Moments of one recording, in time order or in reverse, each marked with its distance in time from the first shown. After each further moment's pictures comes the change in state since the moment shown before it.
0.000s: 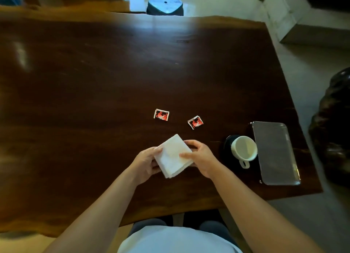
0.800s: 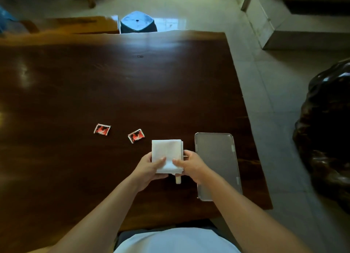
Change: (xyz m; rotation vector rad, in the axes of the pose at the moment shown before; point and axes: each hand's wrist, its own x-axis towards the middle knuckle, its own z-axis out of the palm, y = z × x) left_hand 0.046 -0.032 0.288 0.155 0.010 0.149; right_hand 0.010 0.011 -0.267 0.040 -0.183 -0.070
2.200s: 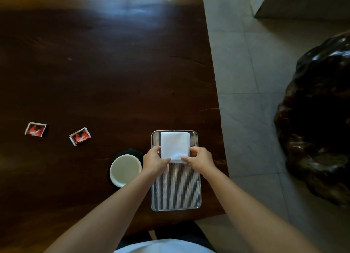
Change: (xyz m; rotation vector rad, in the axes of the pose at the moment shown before) left_hand 0.139 -0.028 0.180 0.724 0.337 0.039; right_hand 0.046 0.022 -0.207 -0.517 0.336 0.041
